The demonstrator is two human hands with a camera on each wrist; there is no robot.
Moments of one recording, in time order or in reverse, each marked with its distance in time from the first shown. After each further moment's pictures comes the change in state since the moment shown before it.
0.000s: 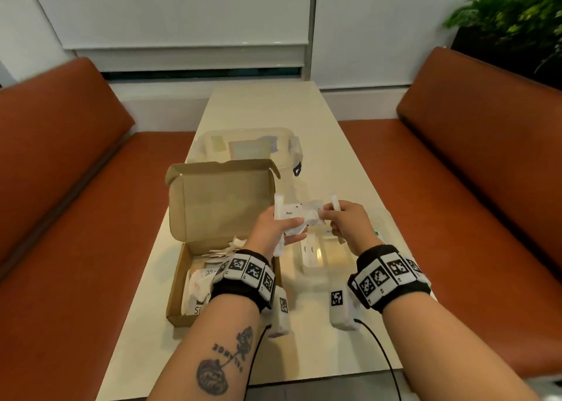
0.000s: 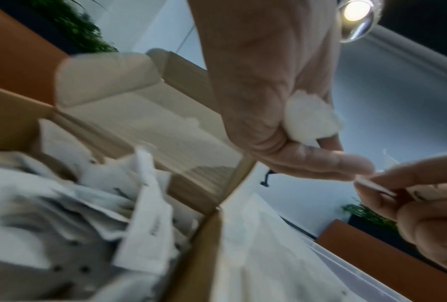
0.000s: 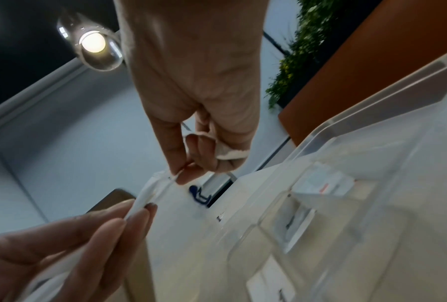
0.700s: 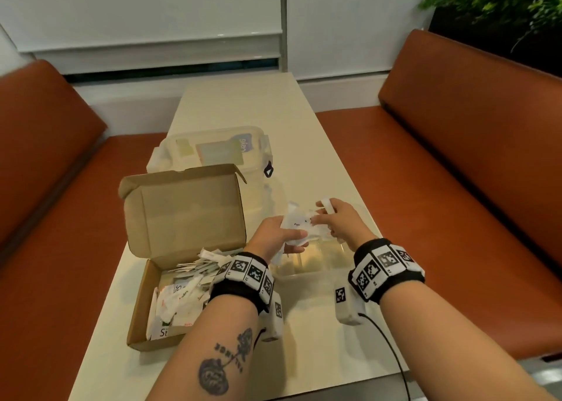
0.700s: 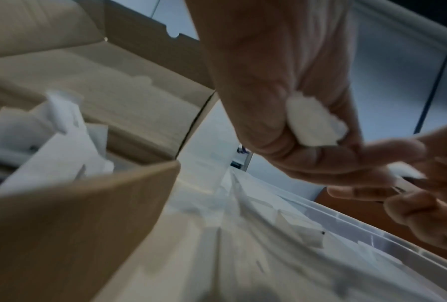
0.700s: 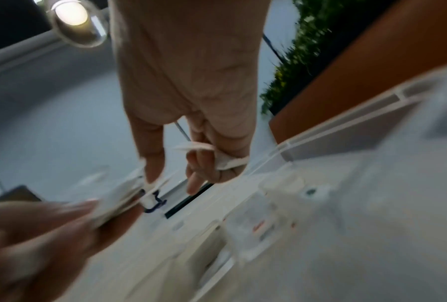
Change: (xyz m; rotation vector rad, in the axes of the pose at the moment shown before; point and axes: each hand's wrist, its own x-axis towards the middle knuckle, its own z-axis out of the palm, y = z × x) left_hand 0.027 -0.019 0.045 0.301 -0.106 -0.131; right_hand 0.038 0.020 -0.046 -0.180 -0.065 0.042
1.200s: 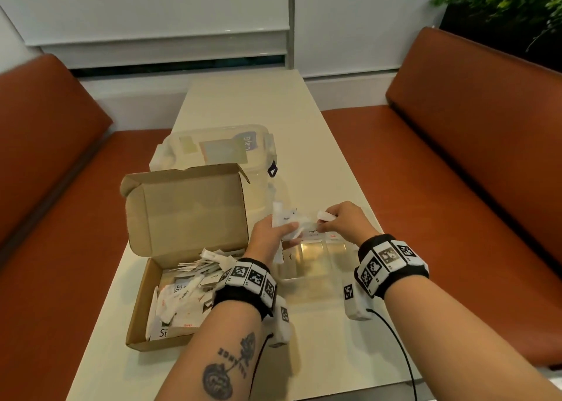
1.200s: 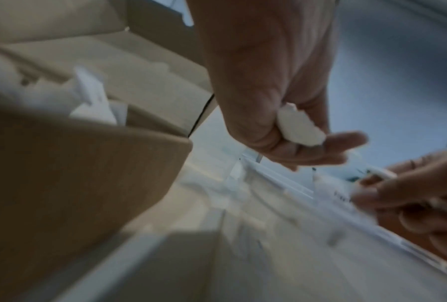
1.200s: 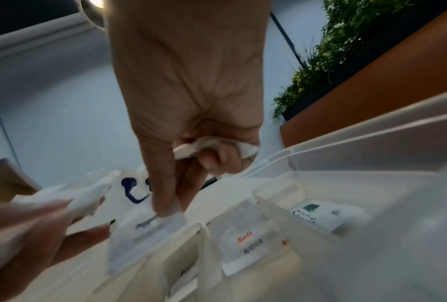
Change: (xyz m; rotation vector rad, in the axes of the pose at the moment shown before) left_hand 0.011 -0.014 -0.006 -0.207 0.184 0.077; right_hand 0.022 0.005 -0.008 -0.485 -0.071 -0.116
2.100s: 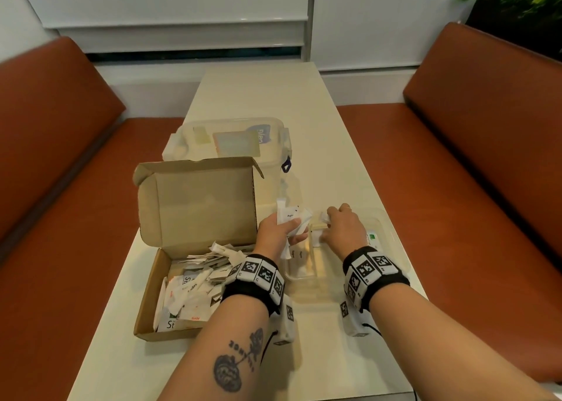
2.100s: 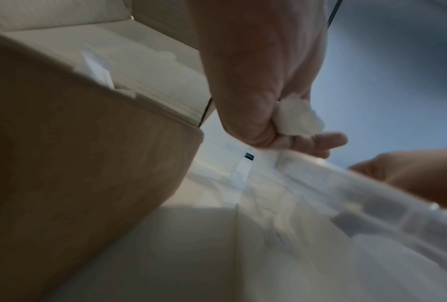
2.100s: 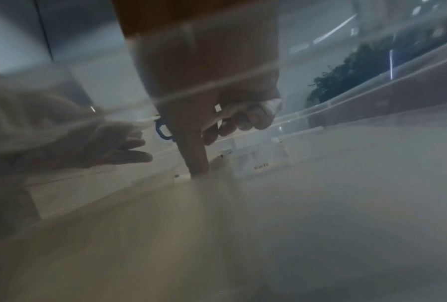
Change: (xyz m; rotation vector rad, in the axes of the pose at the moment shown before) left_hand 0.013 -0.008 -0.010 -0.149 0.070 0.000; right_hand 0.012 0.000 0.053 -0.436 0.184 -0.002
